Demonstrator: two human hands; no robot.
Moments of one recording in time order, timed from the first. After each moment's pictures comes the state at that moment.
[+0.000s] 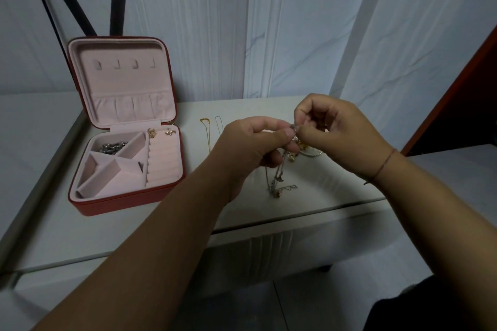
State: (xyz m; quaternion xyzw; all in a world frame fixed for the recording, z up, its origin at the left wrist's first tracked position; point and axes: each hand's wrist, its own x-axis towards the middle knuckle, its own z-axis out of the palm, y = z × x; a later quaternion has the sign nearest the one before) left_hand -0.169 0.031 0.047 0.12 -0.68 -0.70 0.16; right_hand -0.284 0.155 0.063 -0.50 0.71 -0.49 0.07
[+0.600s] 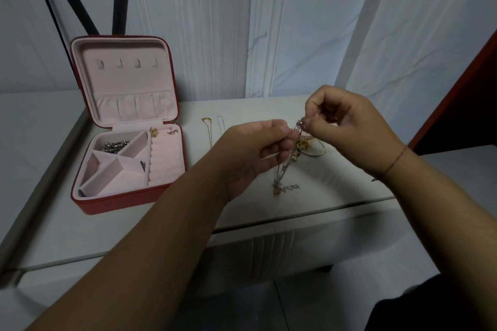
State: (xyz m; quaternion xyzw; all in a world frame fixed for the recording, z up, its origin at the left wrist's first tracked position) left_hand -0.169 0.031 0.049 0.14 -0.55 -0.82 0.09; right_hand -0.288 0.160 0.069 -0.49 0.72 -0.49 0.04
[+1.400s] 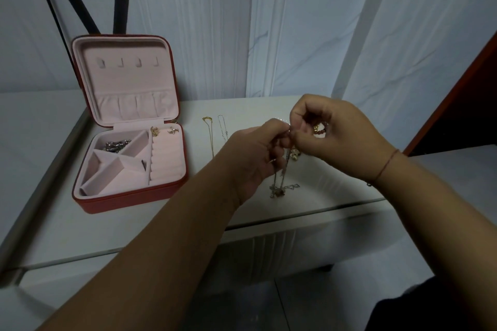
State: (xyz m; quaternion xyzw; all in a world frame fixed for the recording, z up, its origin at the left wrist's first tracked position) left_hand -0.176 0.040 0.046 0.18 -0.52 -0.83 0.12; right_hand -0.274 0.155 0.070 -0.56 0.73 -0.40 -0.01
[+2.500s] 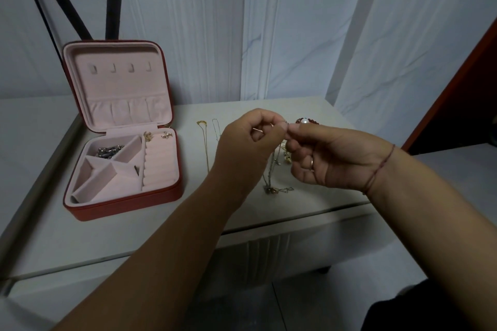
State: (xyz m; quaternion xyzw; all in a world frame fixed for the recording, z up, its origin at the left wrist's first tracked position) left_hand -0.175 0.041 0.040 0.10 -0.74 -0.58 0.33; right_hand -0.271 0.155 0.073 -0.11 0.58 -0.64 0.50
